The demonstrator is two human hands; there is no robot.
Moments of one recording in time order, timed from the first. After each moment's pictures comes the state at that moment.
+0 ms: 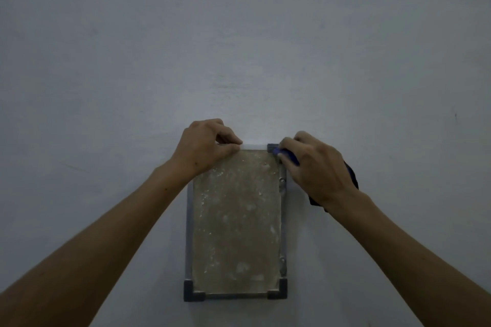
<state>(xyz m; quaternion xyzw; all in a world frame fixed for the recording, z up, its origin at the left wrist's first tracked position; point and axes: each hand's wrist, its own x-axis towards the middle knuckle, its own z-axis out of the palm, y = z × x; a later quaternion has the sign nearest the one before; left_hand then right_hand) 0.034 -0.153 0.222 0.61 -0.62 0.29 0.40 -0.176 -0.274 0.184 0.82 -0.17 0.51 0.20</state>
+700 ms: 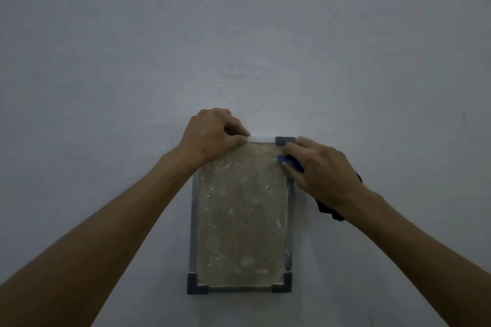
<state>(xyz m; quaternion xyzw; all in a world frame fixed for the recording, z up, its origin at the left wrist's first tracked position) 0.039 -0.155 0.228 0.62 -0.63 0.28 0.39 -0.174 -0.270 0.177 0.87 -0.14 0.43 0.21</state>
